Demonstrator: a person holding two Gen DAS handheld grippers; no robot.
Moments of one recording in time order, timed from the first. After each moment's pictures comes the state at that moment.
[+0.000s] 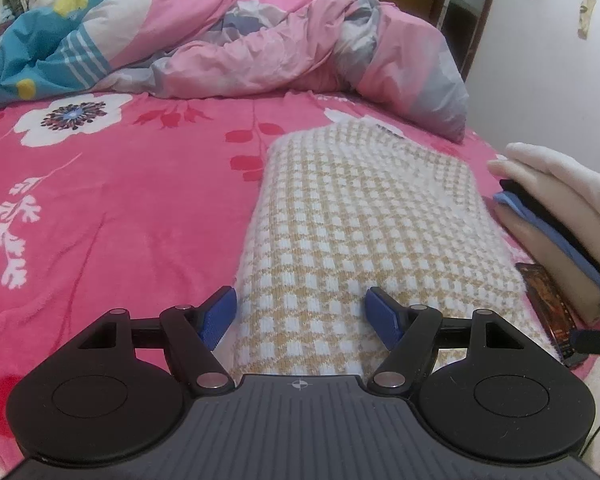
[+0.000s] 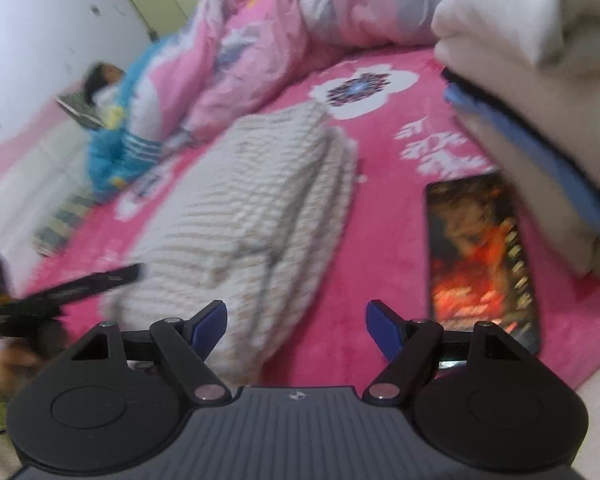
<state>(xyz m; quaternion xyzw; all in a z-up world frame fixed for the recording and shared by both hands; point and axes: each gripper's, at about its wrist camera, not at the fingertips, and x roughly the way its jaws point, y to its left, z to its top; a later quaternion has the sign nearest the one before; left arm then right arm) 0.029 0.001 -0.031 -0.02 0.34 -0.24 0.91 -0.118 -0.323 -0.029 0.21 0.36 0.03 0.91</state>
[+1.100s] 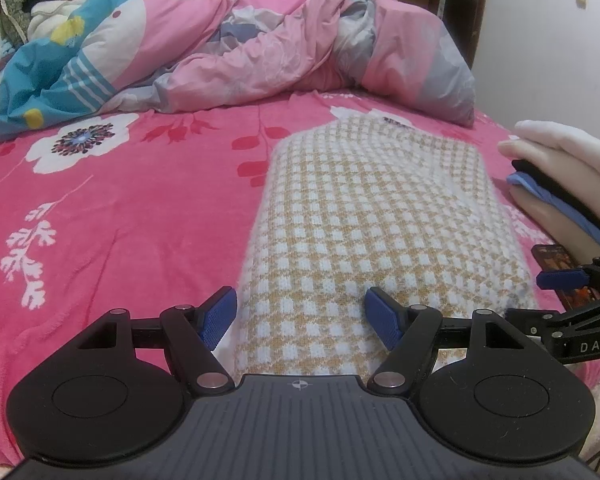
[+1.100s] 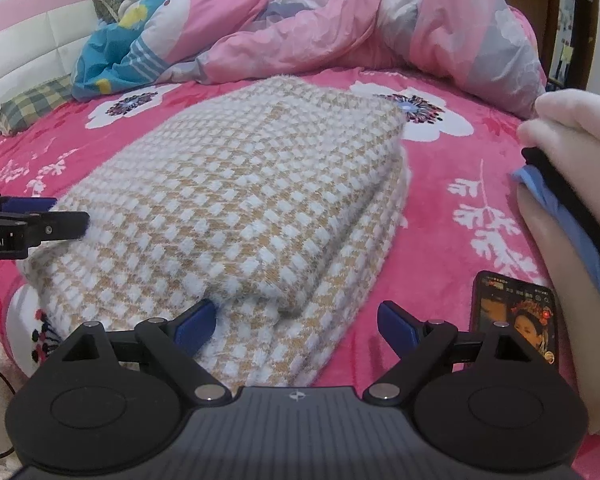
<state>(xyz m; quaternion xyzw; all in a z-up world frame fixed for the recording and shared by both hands) 0.022 -0.014 -0.029 0.03 0.33 -0.21 0.92 -0.048 -0.261 -0.047 0.00 0.39 0.03 0.92</state>
